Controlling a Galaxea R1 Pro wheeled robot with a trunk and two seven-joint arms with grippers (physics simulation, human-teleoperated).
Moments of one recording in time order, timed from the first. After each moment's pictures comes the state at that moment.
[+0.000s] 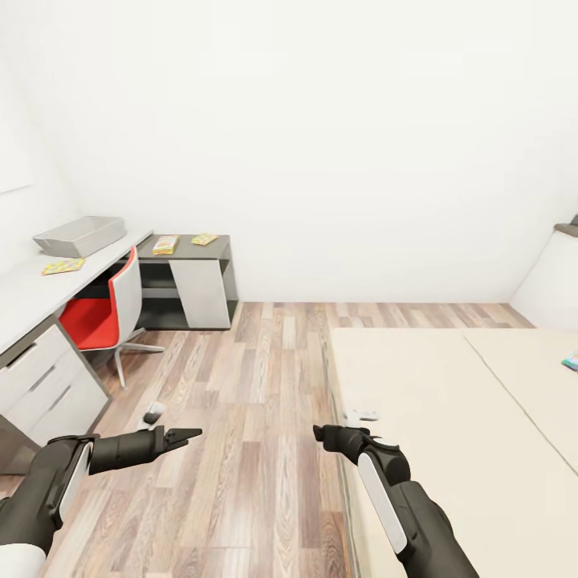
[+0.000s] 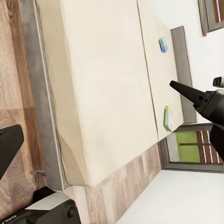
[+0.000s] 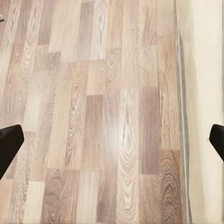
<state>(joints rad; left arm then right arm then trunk) -0.48 0.23 0.28 -1.02 0.00 0.96 -1.23 -0.38 0.11 0.18 -1.27 -0.28 0.67 -0.16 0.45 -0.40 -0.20</state>
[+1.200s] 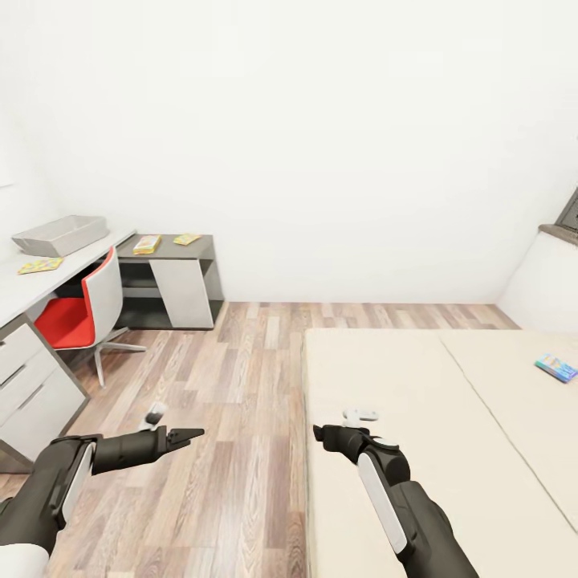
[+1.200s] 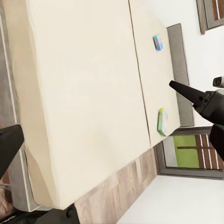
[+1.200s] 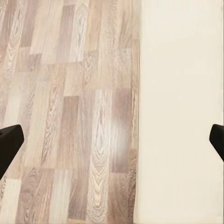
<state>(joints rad) -0.48 0.22 0.28 -1.02 0.00 0.96 -1.22 -0.38 0.11 0.18 -1.27 -0.28 0.67 -0.16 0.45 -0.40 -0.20</state>
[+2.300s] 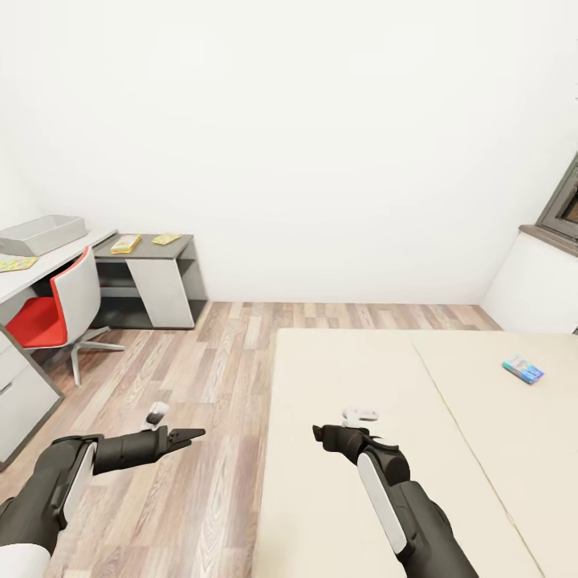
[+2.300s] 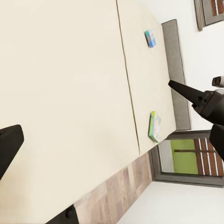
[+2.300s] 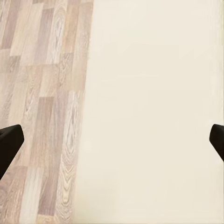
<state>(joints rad) -0.48 0.21 0.28 -1.02 0.00 0.96 -1.22 -0.38 0.11 0.18 -1.27 -0.28 0.67 -0.16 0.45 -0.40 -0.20</state>
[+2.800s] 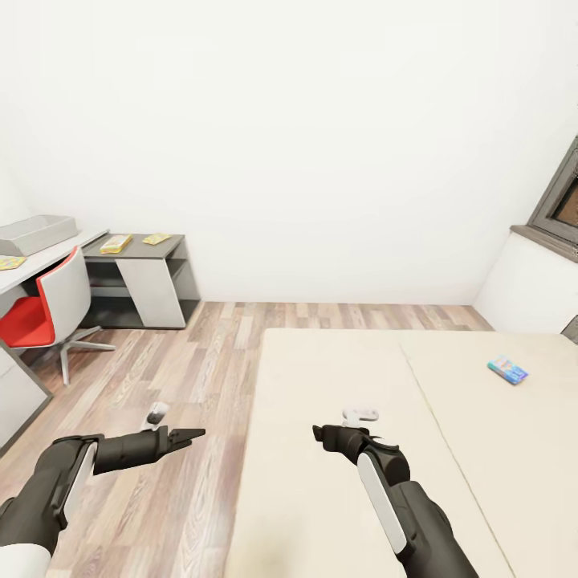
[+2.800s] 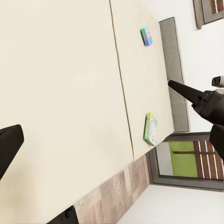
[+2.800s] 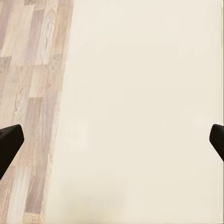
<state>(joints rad) -0.48 0.21 0.28 -1.02 0.00 0.96 -1.22 -0.38 0.11 0.18 -1.27 -0.28 0.67 -0.16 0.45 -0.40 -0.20</state>
